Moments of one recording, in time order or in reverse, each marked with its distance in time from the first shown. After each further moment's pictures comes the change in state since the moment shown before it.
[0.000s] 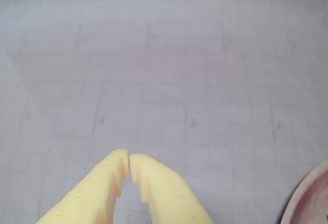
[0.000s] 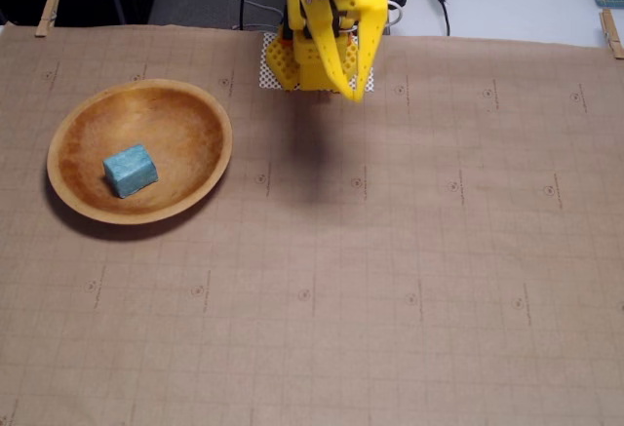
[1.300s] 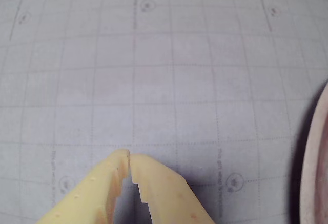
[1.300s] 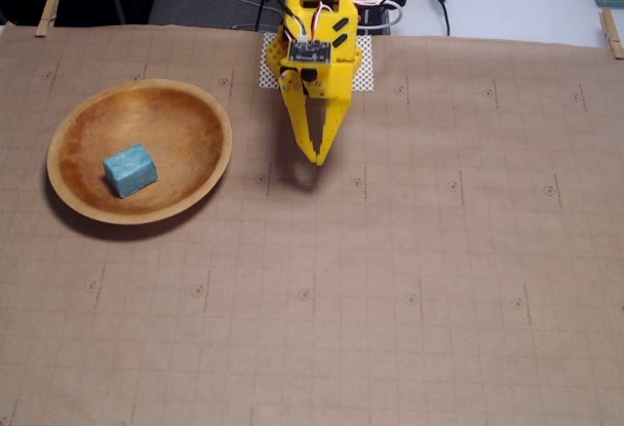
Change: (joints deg) arm 8.4 24.3 42.8 -6.9 -3.8
